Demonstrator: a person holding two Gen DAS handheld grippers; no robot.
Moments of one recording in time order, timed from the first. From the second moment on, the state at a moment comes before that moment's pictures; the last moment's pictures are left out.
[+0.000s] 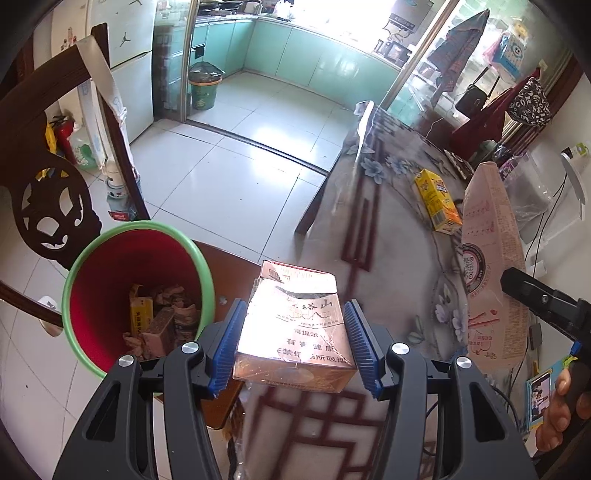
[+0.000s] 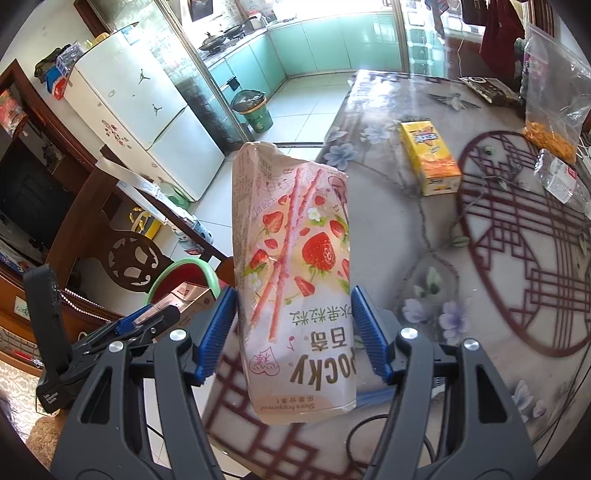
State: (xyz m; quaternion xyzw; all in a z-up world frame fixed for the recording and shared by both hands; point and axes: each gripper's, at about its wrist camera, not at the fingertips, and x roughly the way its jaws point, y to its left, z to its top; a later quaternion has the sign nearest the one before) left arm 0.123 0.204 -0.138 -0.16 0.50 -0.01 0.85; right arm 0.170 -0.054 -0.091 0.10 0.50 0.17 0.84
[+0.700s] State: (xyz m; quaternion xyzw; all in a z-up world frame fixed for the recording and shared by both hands) left arm 0.090 0.336 -0.183 -0.23 0.51 0.12 0.82; right arm 0.167 0.110 -0.112 0.01 0.54 0.29 0.79
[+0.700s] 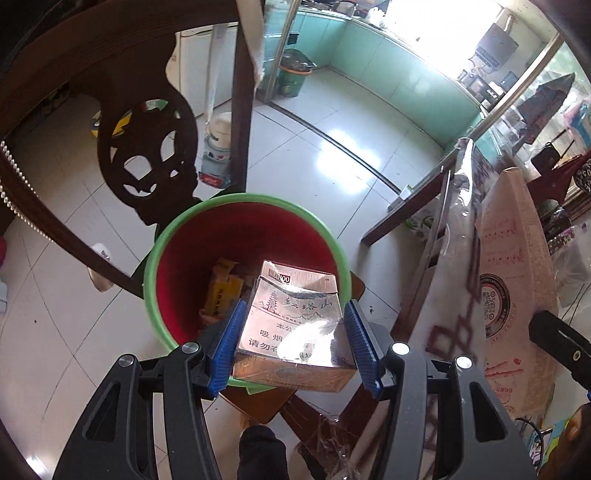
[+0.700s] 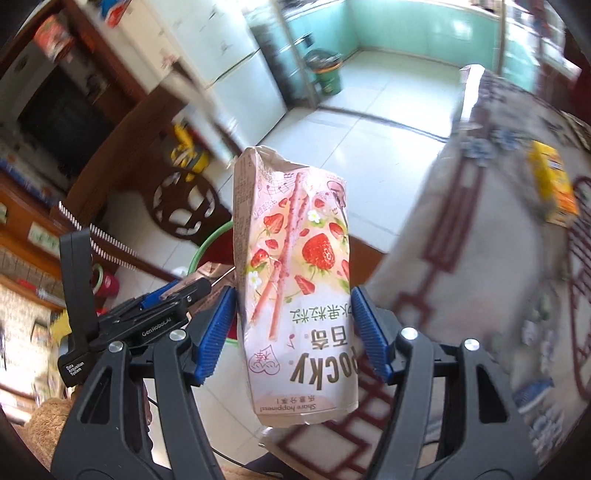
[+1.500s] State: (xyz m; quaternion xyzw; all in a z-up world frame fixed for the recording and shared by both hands) left arm 0.081 0.392 -0.201 -0.27 0.51 0.18 0.80; right arm 0.172 0.211 -0.137 -0.06 0.56 0.35 0.75
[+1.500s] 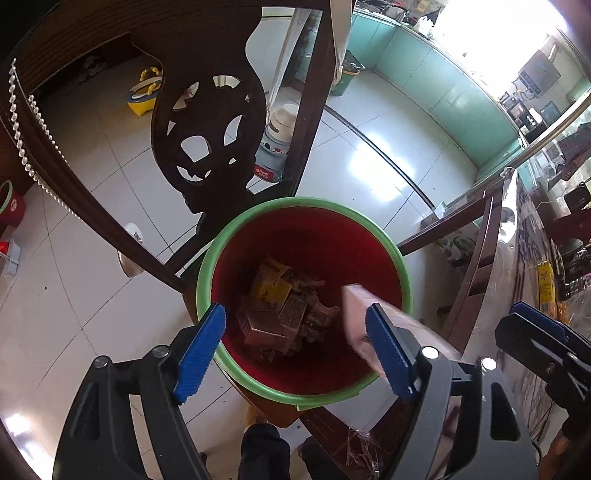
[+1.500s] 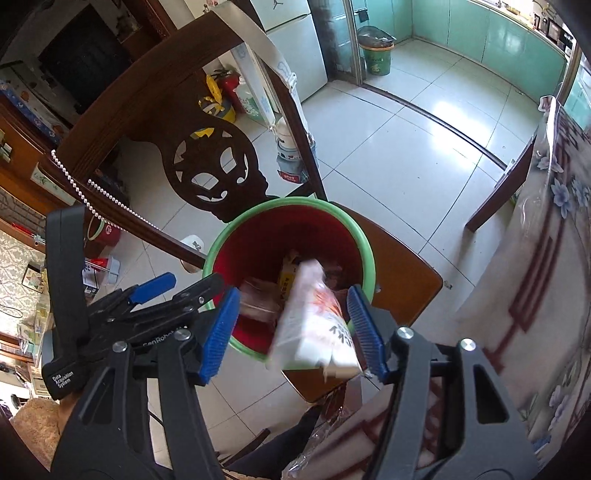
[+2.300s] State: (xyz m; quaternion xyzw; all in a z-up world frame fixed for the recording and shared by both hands) left arm 0.125 0.245 -0.130 -0.19 0.47 0.06 0.86; right arm 0.186 -0.071 -0.101 -0.02 0.51 0.13 0.85
